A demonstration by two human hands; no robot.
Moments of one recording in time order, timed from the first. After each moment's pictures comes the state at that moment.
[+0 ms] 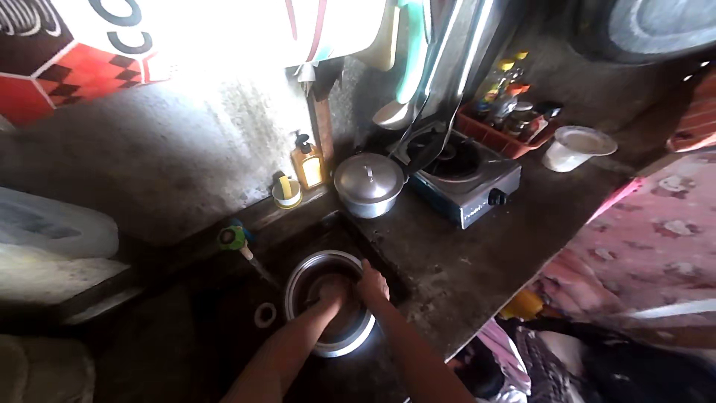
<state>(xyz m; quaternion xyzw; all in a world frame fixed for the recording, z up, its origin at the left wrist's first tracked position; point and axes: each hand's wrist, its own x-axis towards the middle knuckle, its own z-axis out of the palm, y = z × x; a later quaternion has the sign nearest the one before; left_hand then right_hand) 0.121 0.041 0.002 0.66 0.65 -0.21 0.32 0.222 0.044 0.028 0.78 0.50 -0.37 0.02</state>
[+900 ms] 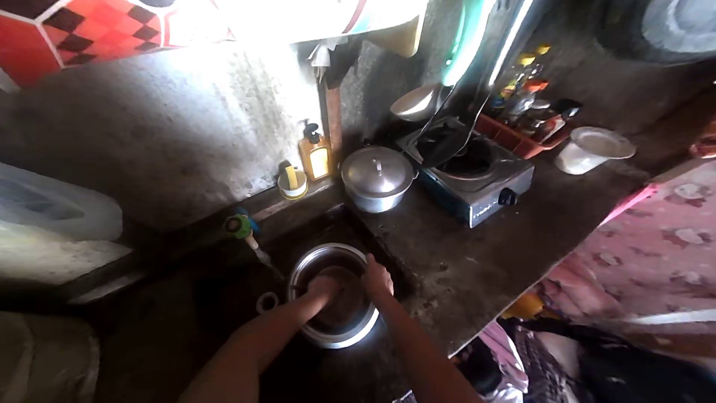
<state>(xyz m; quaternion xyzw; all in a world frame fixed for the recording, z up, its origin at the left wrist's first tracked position) 0.078 0.039 0.008 0.69 0.58 -0.28 0.33 0.221 0.045 0.029 0.79 0.49 -0.37 0.03</state>
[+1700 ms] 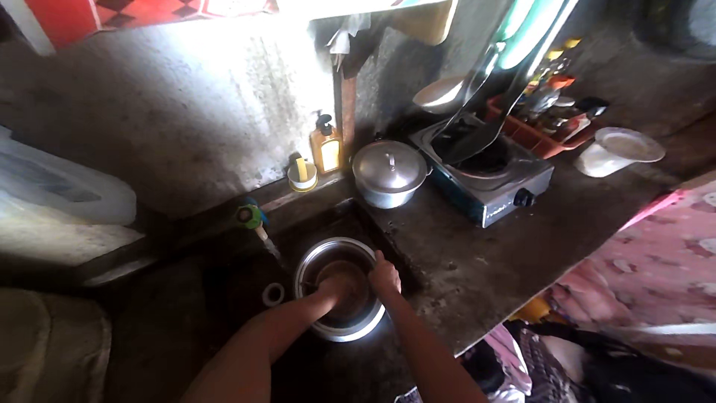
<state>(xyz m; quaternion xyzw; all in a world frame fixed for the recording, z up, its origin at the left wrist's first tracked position) 0.083 0.028 -0.006 0.70 0.55 -0.30 0.36 0.217 0.044 0.028 0.79 0.49 -0.36 0.04</state>
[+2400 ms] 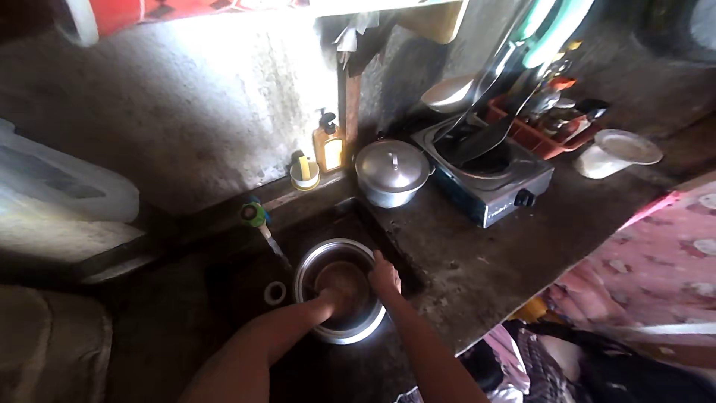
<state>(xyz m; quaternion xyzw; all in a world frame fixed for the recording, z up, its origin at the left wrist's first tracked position) 0.071 0.012 -0.020 0.72 0.50 -0.33 0.35 0.212 0.041 0.028 0.79 0.50 -0.35 0.05</state>
